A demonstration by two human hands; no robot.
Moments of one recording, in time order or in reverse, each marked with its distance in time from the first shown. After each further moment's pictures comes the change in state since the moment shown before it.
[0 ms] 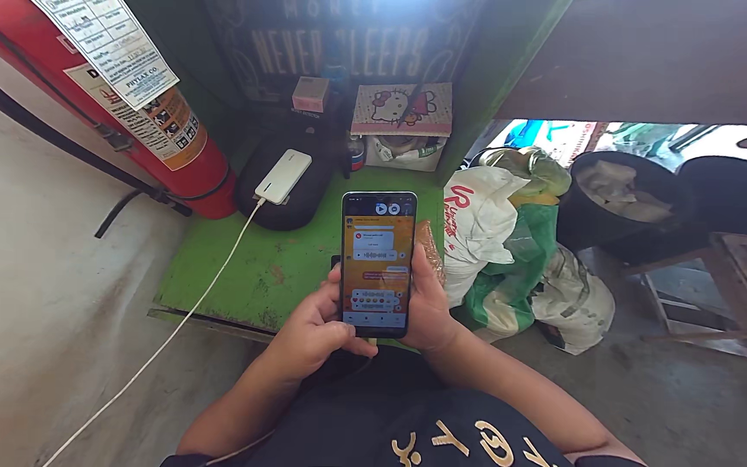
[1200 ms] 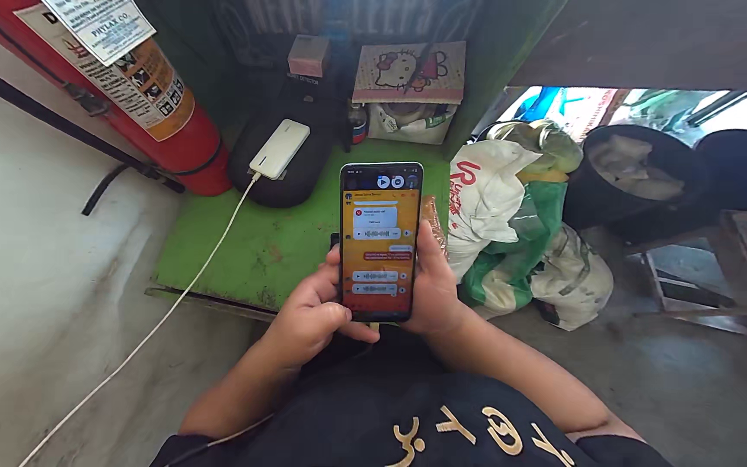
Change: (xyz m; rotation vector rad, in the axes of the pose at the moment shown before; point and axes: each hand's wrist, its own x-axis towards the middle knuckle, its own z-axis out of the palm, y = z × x) left_hand -0.006 -0.004 0.006 -0.039 0.037 0.011; right_hand -0.005 0.000 0.007 -0.017 0.045 0.043
